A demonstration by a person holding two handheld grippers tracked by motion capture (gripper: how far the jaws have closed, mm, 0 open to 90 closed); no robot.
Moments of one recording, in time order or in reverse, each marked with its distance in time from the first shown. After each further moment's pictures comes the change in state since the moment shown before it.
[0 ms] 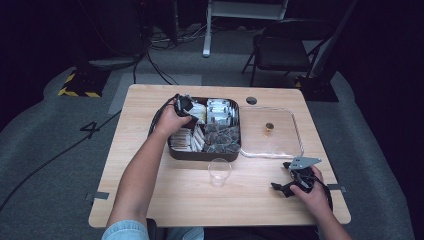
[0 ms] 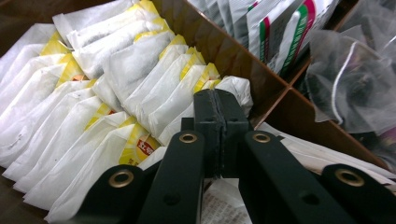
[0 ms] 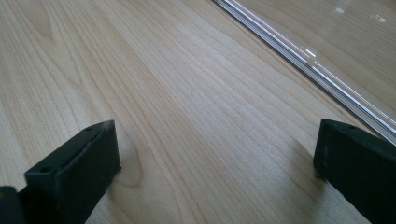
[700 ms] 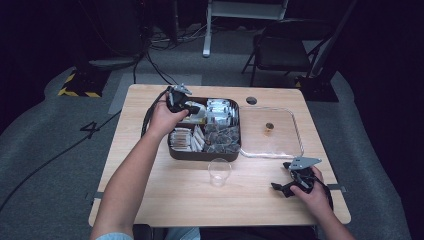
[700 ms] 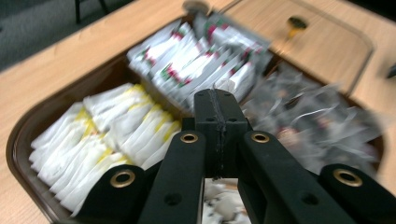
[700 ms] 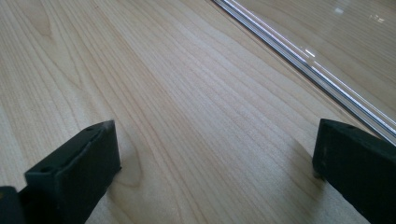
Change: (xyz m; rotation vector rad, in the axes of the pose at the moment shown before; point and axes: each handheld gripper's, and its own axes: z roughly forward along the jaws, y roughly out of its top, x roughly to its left) left arm -0.036 0.010 -0.073 -0.245 -0.029 0.043; right arm 0.000 0.000 0.000 -0.002 -0.005 0.000
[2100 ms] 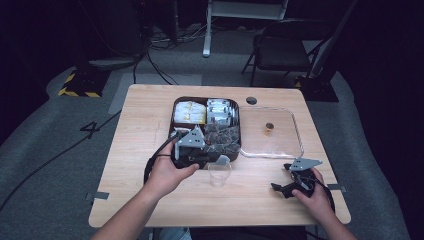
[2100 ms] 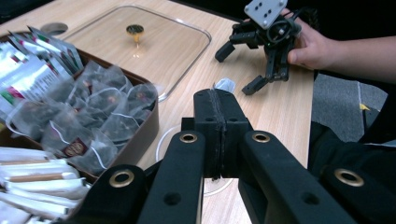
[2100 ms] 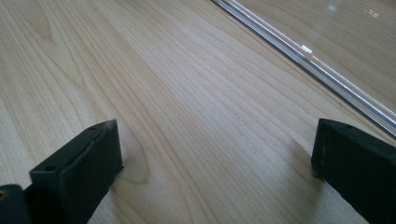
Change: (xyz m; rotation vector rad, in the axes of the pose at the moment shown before) left arm -0.160 -0.053 -0.050 -0.056 -0.208 0.121; right arm 0.005 -0.002 -0.002 -0.003 -0.019 0.024
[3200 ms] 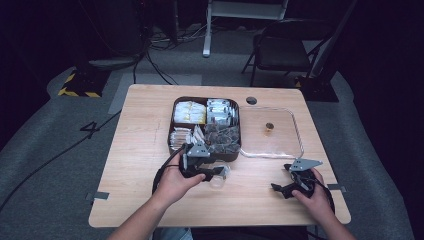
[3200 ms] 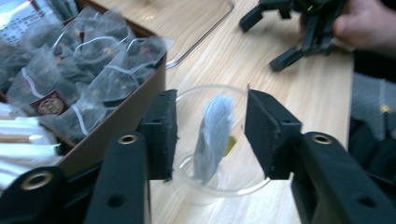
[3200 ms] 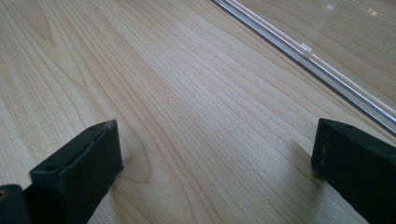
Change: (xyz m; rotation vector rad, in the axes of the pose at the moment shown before) left arm 0.005 -0.031 0.035 0.024 0.050 -0.066; right arm 0.002 0.000 -0.001 0.002 -0.005 0.007
